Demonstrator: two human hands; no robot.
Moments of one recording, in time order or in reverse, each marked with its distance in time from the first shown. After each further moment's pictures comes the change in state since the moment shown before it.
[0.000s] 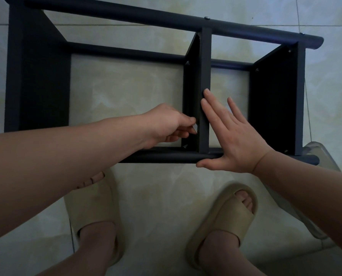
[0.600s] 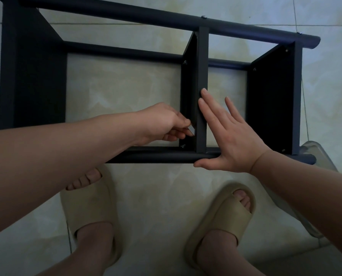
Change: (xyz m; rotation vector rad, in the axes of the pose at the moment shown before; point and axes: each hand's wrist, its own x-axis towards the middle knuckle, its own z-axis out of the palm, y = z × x) left_hand 0.001 0.002 -0.007 0.064 -0.097 0.023; right_hand -0.001 0.001 0.001 0.002 0.009 -0.007
